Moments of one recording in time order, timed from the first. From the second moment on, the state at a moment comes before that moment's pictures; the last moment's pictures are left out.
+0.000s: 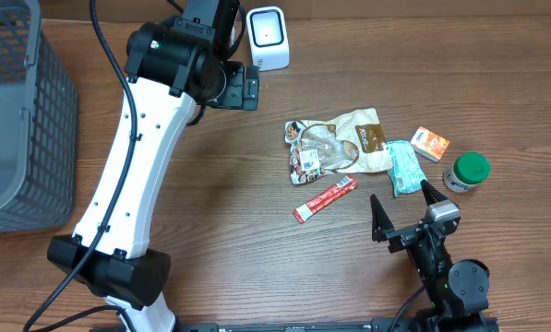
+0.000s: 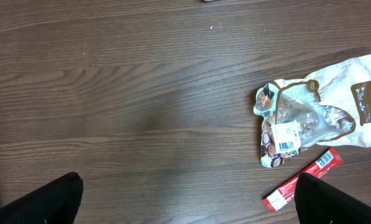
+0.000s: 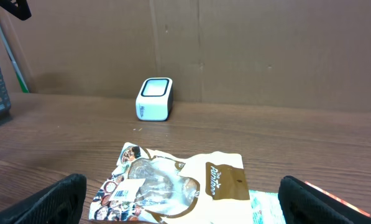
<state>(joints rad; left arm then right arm) -0.36 1.87 2.17 -1.44 -0.10 -0.29 0.18 0.01 0.02 -0.02 -0.12 0.07</state>
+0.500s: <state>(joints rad) -0.38 1.81 2.16 -1.44 -0.10 -0.29 0.18 0.01 0.02 -0.02 -0.12 0.07</state>
